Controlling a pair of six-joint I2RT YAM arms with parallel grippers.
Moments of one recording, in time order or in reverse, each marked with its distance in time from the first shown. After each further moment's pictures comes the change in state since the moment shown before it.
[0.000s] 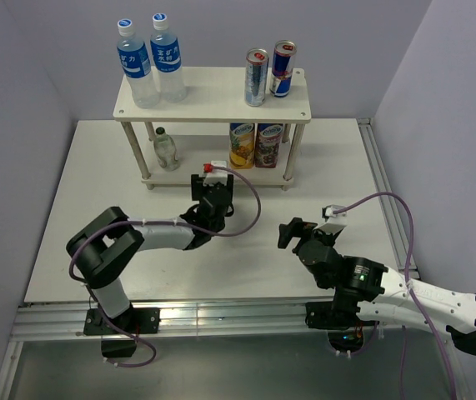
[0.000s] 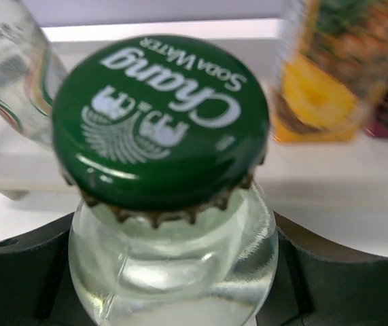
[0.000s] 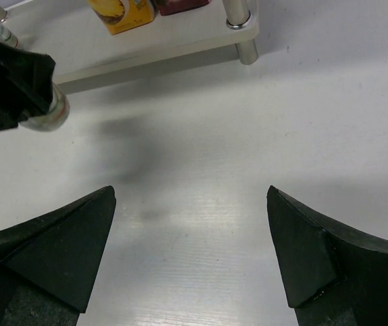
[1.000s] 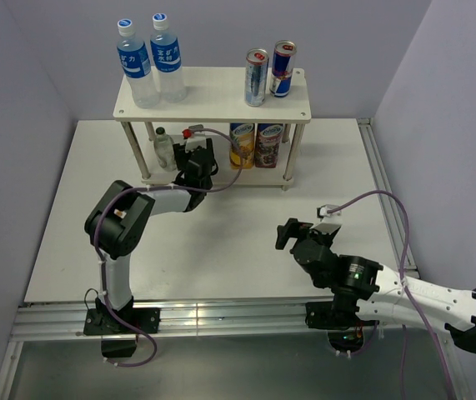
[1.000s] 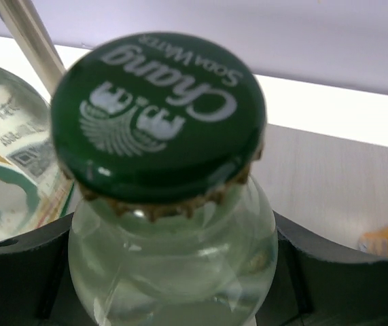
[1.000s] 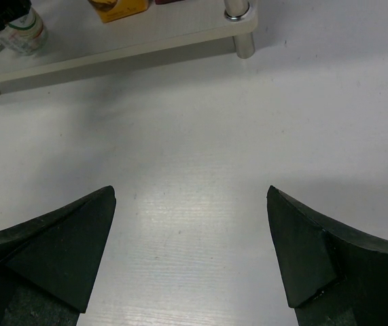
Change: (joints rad) left arm 0.314 0.238 0.284 0.008 0.128 -0.001; right arm 0.000 0.045 0.000 0.009 -0.004 -0.009
